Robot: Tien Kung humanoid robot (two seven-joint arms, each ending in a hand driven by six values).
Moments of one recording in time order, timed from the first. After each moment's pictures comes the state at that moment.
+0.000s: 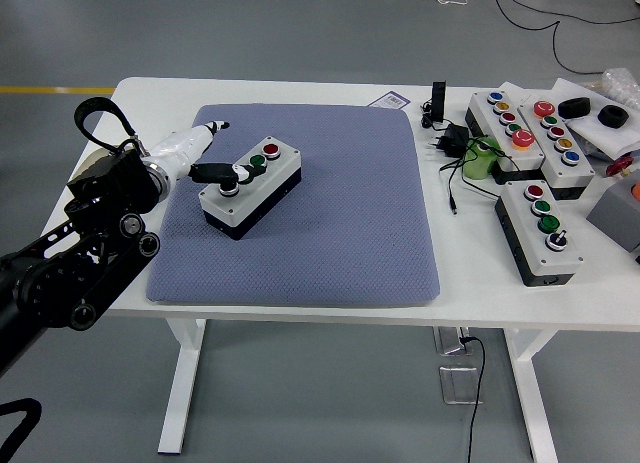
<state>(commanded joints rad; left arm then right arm) -0.74 0.21 -0.91 -1.10 1.92 -0.13 0.49 0.13 -0.12 0.44 0.18 -0.32 -0.29 -0.01</state>
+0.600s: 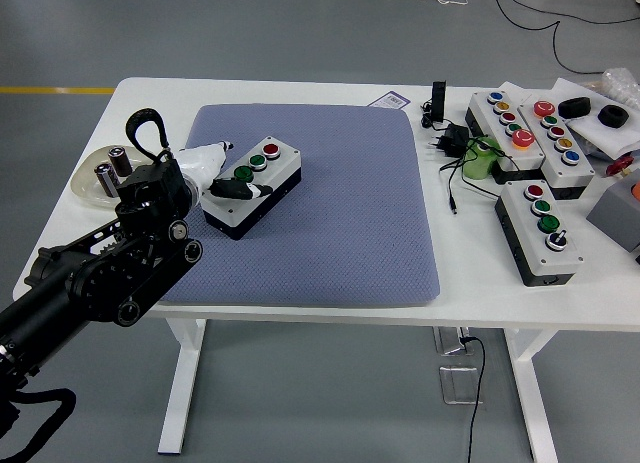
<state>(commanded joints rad) -0.82 0.11 -0.83 -0.94 1.93 -0.10 0.62 0.13 -0.12 0.45 0.18 -0.33 -0.30 -0.01</state>
